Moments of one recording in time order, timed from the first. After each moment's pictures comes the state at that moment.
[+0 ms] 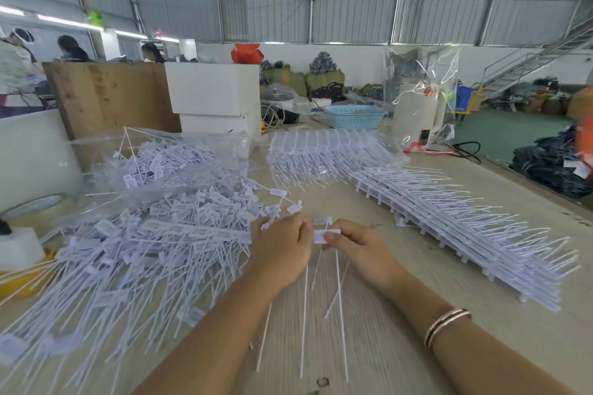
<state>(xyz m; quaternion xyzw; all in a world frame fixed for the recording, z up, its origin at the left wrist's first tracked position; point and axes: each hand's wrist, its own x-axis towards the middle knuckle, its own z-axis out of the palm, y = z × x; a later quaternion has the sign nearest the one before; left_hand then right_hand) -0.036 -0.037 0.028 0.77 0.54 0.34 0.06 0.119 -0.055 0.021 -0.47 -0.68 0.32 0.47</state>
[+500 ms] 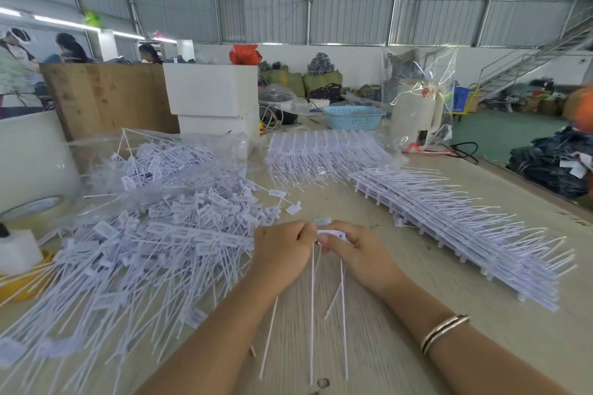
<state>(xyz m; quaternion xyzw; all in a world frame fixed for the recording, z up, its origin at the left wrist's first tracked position) -0.034 -0.043 0.031 0.76 0.52 0.37 0.15 0.116 -0.055 0.019 -0.44 -0.72 0.25 0.48</state>
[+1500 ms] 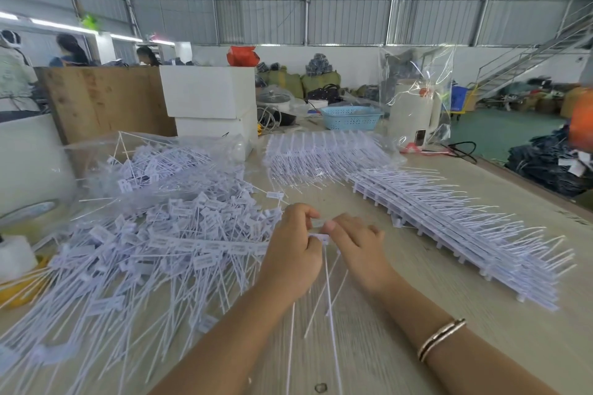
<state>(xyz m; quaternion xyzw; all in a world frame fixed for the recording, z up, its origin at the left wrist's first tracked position) -0.020 -0.051 0.030 0.75 0.44 0.46 0.18 0.111 -0.055 0.022 -0.56 -0.70 0.15 0.42</state>
